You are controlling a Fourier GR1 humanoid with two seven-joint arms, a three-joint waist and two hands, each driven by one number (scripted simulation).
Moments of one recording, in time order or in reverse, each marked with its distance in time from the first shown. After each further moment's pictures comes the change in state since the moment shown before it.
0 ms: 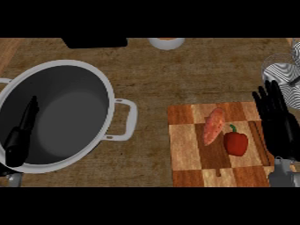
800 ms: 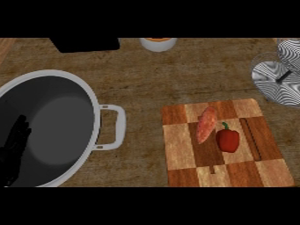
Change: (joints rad) left arm 0.183 -0.027 0.083 -0.142 0.142 -0.046 0.118; right arm 0.208 0.035 -0.293 -0.223 0.380 -0.692 -0.047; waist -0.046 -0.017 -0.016
